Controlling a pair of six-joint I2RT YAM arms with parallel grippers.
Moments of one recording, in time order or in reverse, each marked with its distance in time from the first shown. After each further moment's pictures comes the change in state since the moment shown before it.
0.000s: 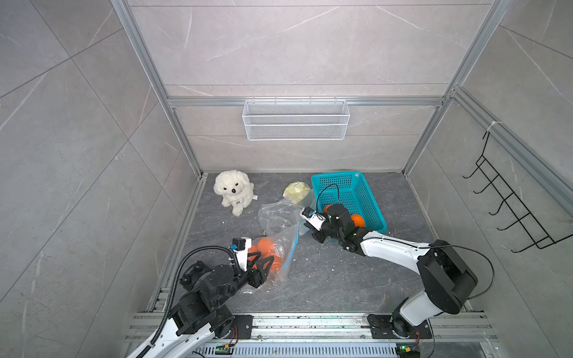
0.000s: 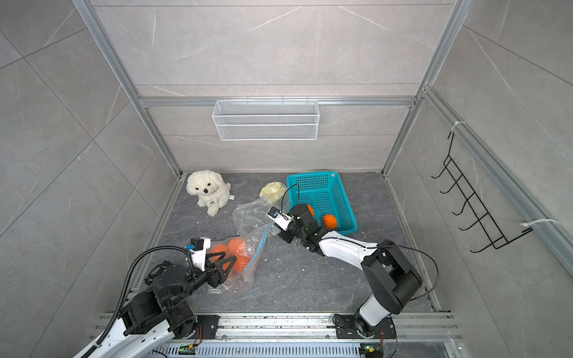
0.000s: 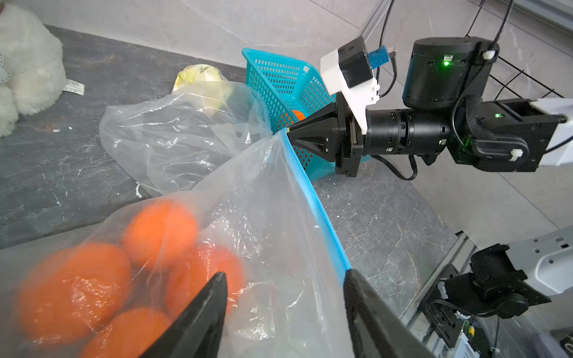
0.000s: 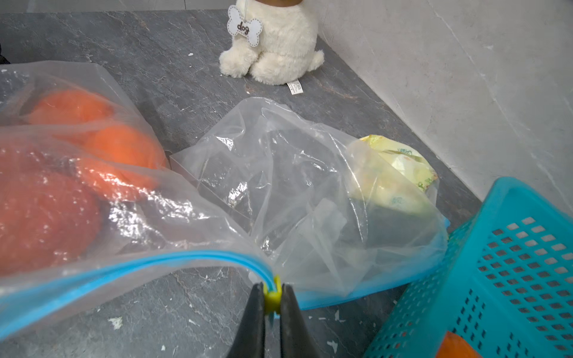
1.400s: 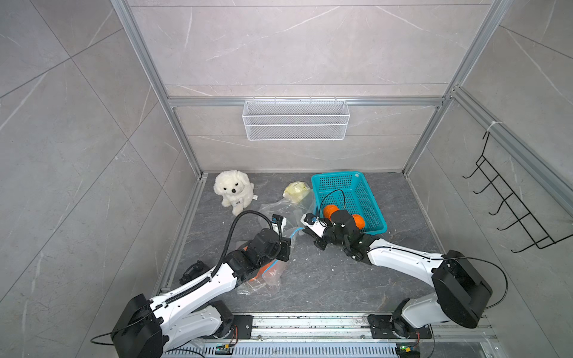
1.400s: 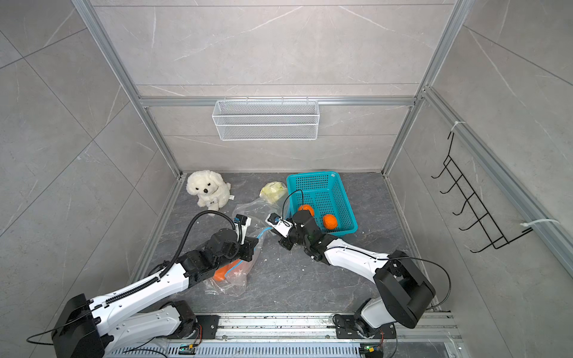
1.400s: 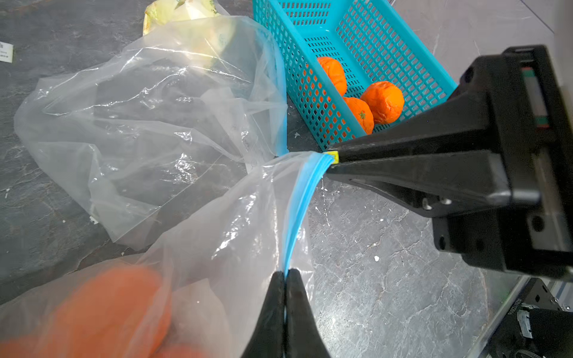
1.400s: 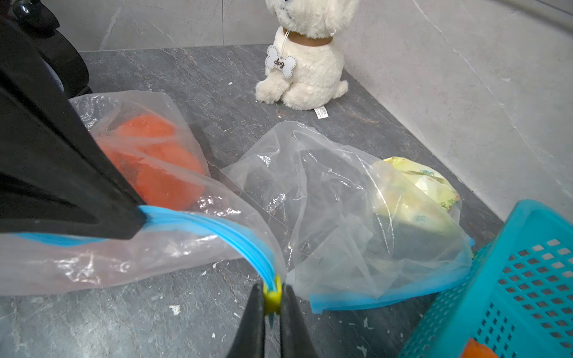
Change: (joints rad) left arm 0.043 0.733 0.159 0.307 0.039 0.046; right arm 0.048 -0.121 -0.092 0.031 -0.045 0.033
